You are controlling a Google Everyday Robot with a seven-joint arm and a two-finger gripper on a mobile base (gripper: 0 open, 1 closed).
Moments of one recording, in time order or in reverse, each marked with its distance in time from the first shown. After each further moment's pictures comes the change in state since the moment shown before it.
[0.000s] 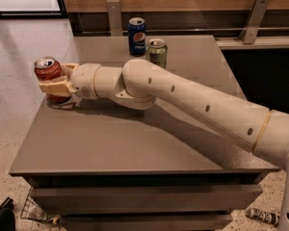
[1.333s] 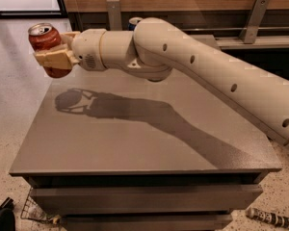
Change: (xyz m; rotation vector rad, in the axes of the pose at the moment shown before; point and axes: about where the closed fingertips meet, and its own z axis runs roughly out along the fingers) arm -0.087 0.007 -0.039 -0.023 0.022 -0.046
